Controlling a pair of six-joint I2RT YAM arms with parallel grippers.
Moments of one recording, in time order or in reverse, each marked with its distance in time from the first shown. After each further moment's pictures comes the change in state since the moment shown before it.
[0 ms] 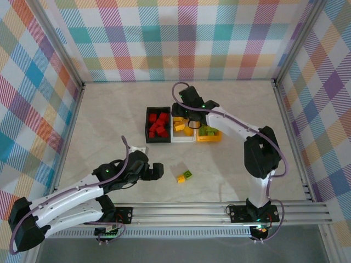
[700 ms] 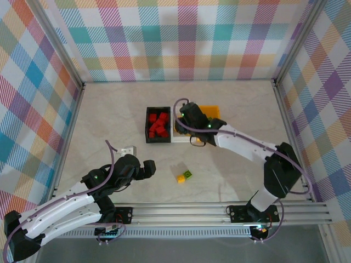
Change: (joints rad) left arm 0.021 -0.183 -0.041 -0.085 -0.121 -0.113; right arm 0.120 -0.221 -0.253 0.104 0.036 -0.008
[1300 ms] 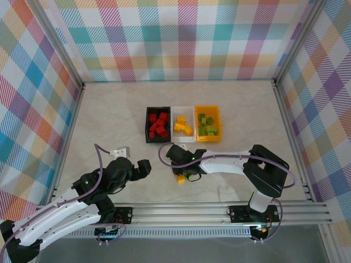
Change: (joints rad) left arm 0.000 -0.112 -0.001 -0.064 -0.034 -0.040; right arm 0.304 0.048 -0.326 0.019 0.006 0.091
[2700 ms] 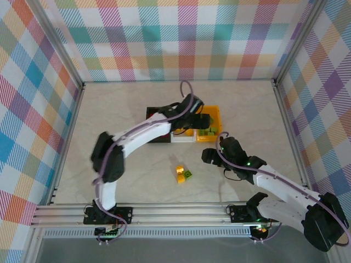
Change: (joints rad) left arm 0.070 1.276 1.088 0.171 0.205 0.320; right arm -0.412 -0.710 -0.438 0.025 -0.163 0.027
